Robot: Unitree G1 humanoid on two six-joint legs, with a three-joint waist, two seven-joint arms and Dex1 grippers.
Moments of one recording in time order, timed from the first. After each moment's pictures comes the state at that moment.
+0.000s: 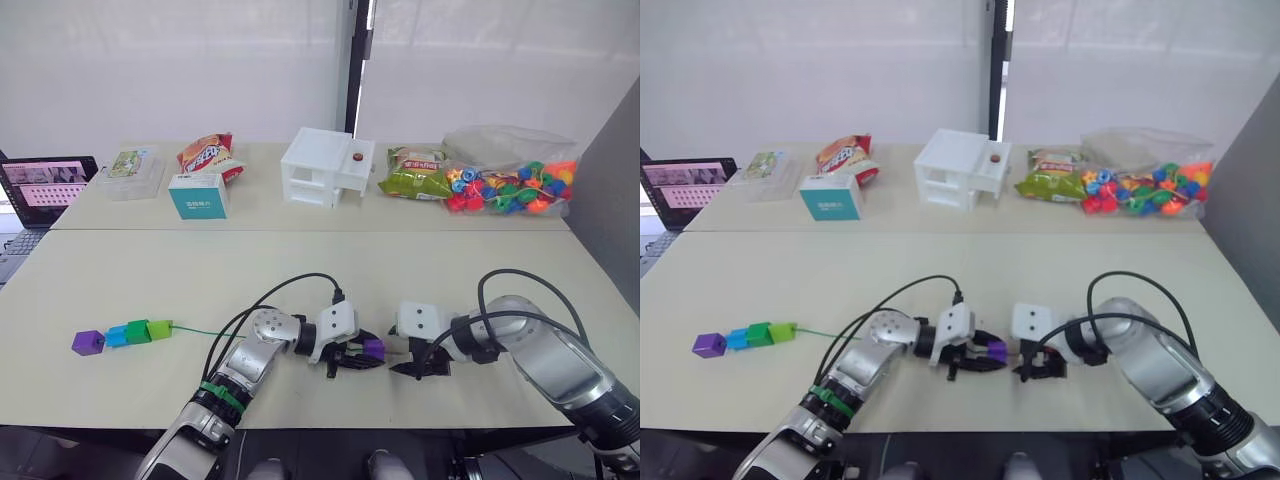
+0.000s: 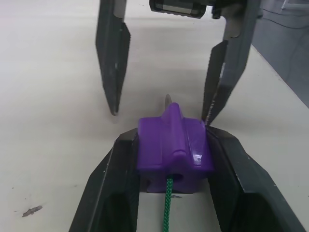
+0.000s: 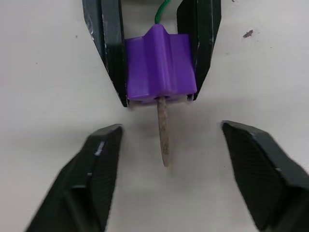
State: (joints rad) left arm -0.53 0.22 -0.39 0.32 -0.10 0.05 -1.15; right arm -0.42 -0.90 0.38 -0.35 0.08 0.61 1.10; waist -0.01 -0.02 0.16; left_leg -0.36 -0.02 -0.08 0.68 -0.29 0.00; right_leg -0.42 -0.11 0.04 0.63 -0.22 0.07
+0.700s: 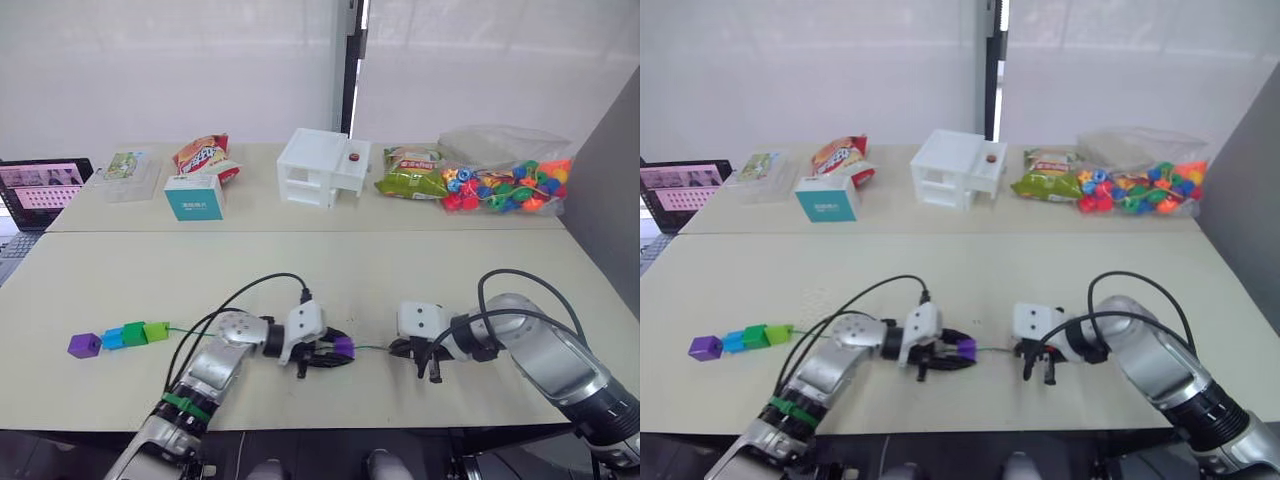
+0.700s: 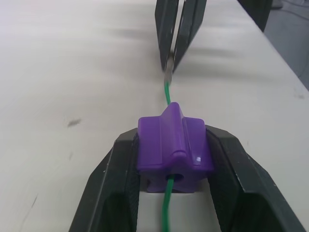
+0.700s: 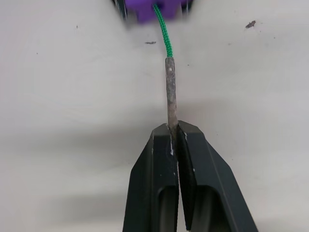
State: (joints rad) left arm -0.41 0.43 -0.30 0.15 -0.17 0.09 -1.17; right arm -0.44 -0.89 0.38 -0.28 0.06 0.56 1.15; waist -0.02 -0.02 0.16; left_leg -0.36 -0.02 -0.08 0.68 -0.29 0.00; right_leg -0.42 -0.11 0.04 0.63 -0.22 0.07
